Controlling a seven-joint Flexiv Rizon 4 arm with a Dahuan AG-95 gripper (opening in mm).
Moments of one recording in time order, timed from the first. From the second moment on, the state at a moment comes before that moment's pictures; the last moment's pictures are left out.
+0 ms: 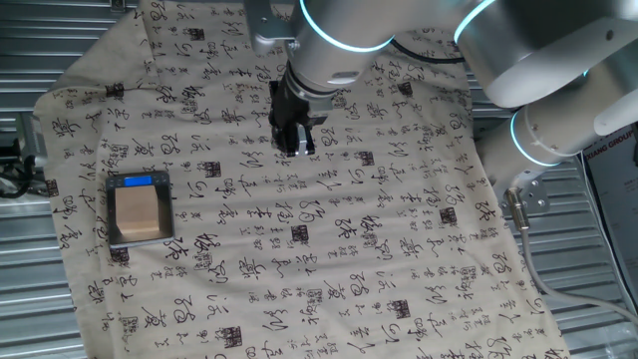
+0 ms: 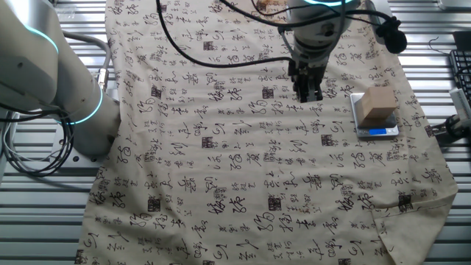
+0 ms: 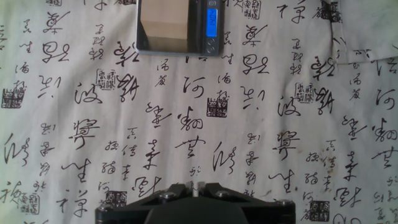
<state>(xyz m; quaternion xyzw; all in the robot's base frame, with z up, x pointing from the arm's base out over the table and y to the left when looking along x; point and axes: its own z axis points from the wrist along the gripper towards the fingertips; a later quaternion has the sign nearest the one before) 0.499 0.000 0.170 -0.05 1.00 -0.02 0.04</state>
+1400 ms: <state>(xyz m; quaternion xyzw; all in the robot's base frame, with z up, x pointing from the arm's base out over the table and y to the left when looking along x) 0.499 0.003 0.174 -0.05 1.00 -0.01 0.04</state>
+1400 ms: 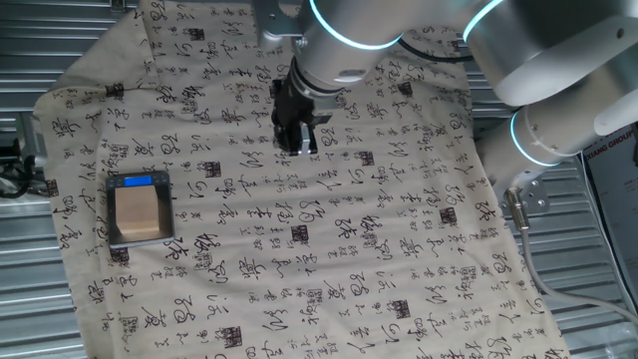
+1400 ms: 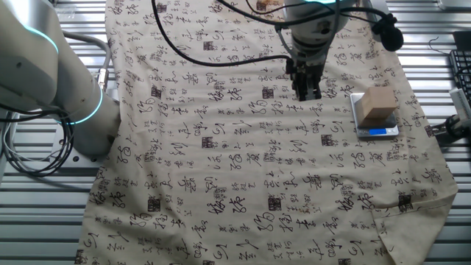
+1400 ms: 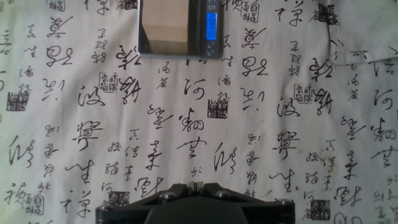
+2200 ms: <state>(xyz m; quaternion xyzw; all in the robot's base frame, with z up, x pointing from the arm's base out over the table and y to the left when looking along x) 0.496 0.002 0.175 -0.05 1.00 -0.01 0.04</state>
